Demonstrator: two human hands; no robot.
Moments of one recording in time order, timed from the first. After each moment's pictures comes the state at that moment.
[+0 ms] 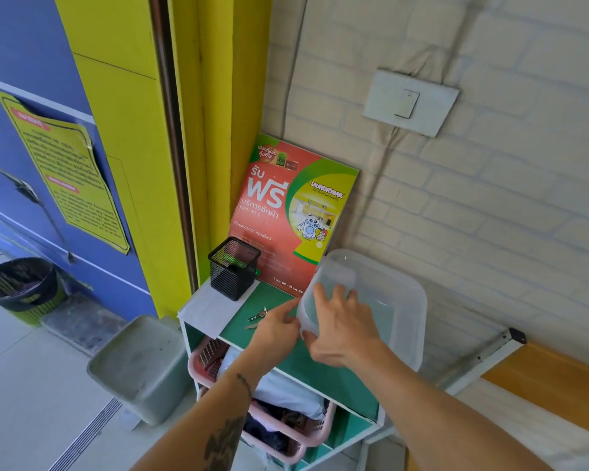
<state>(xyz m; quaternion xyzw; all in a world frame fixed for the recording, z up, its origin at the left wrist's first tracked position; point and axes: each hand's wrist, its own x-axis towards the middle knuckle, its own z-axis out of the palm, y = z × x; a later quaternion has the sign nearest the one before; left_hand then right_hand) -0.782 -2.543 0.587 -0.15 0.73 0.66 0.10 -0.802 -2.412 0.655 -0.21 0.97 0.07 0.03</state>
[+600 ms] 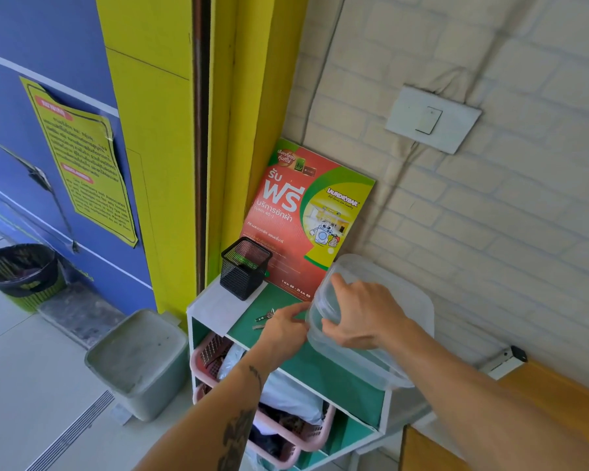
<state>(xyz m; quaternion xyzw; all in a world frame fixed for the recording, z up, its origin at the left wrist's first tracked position) -0.775 -2.545 0.611 -0.17 0.71 0.67 0.12 -0.819 -2.406 0.706 -0.32 0.95 0.07 0.01</state>
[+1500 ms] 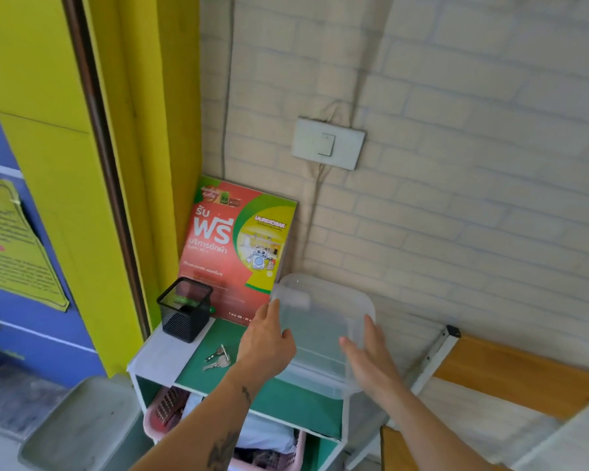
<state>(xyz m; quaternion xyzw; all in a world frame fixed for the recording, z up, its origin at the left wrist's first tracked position) -0.798 -2.496 0.646 -0.06 0.92 0.39 0.05 -0.779 -2.301 0.658 0.10 0.90 -0.42 0.07</state>
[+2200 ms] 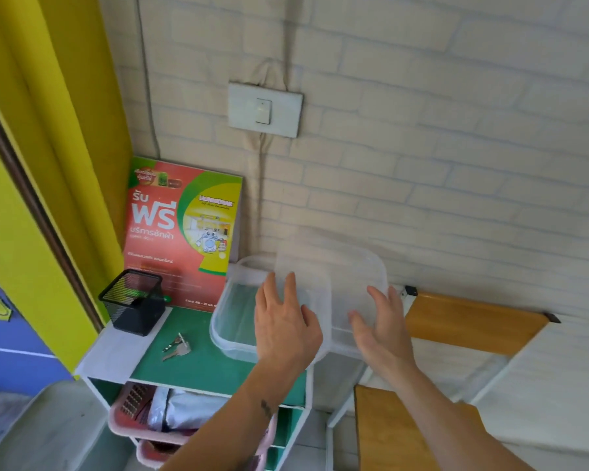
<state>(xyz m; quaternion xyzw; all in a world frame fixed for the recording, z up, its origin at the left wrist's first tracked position) -0.771 -2.393 0.664 0.00 0.92 0.35 -0.16 -0.758 -2.233 0.671 0.12 0.92 -0.35 -0.11</state>
